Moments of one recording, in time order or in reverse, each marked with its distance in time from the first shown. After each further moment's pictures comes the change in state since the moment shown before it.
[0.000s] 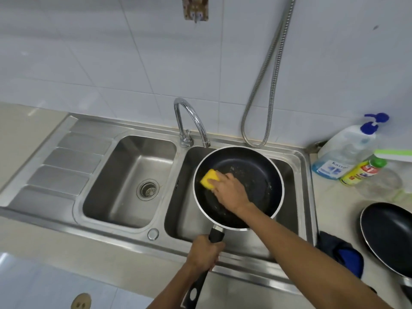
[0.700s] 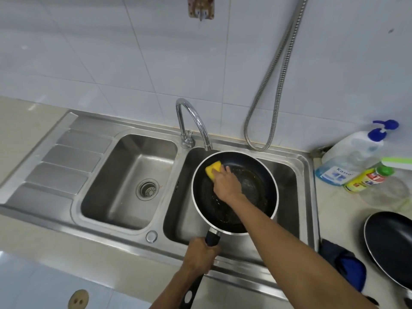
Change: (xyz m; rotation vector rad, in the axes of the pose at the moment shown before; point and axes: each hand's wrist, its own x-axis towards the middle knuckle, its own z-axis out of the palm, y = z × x) left_hand 0.023 -0.016 -0.008 0.109 0.015 0.051; right_hand 0.047 -0.003 0.004 0.100 -0.167 0.229
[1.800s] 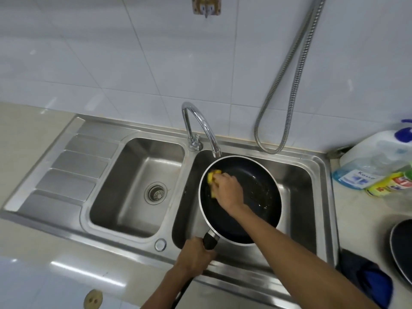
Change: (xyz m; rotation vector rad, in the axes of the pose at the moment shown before) left_hand 0.020 0.004 -0.049 0.312 0.017 -0.035; right_hand -0.003 -0.029 0.000 0.231 0.179 0.042
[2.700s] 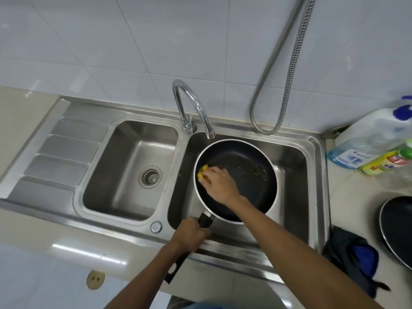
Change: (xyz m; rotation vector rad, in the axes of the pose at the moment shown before) left_hand 0.007 0.002 -0.010 -0.055 -0.106 -0.005; right_hand -0.019 0.013 0.016 0.091 -0.218 -0.087
